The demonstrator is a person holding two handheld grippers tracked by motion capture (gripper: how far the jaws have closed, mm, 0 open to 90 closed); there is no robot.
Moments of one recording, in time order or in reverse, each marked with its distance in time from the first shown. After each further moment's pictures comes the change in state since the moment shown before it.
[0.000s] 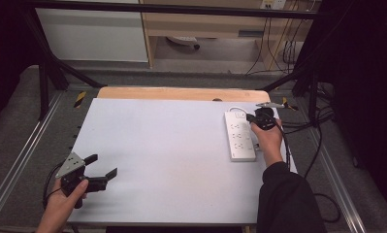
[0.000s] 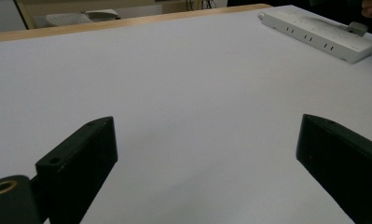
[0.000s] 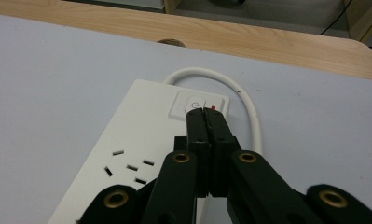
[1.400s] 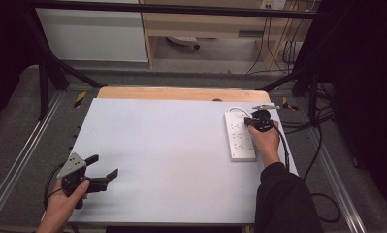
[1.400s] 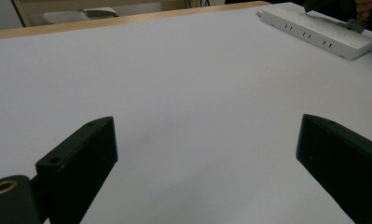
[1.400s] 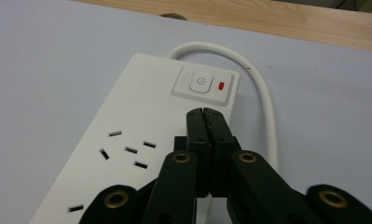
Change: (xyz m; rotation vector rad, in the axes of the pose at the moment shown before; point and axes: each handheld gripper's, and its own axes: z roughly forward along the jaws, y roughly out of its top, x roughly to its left) left arm -0.001 -0.001 0.001 0.010 -0.006 0.003; right arm 0.004 -0.008 0.011 0.070 -0.001 -0.001
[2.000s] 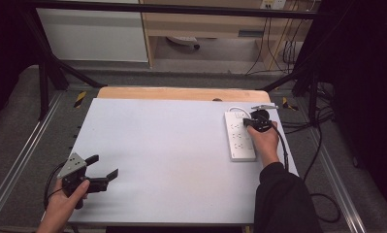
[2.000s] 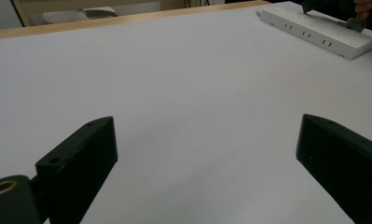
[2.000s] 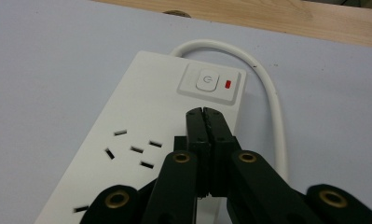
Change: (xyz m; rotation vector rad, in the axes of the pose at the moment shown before) left arm 0.000 0.000 0.000 0.001 -0.002 0.001; right arm 0.003 0.000 0.002 0.008 0.006 0.000
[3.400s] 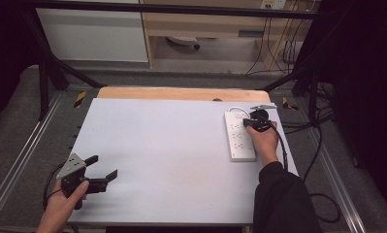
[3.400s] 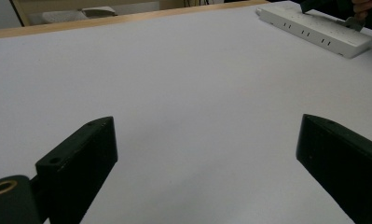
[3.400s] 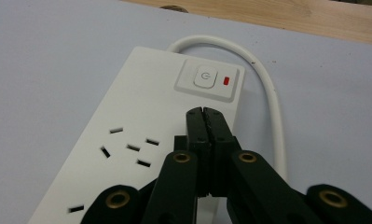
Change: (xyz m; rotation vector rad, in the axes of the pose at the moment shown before) left arm 0.000 -0.001 -0.002 0.003 -0.002 0.004; right arm 0.001 0.000 0.002 0.016 -0.016 -0.003
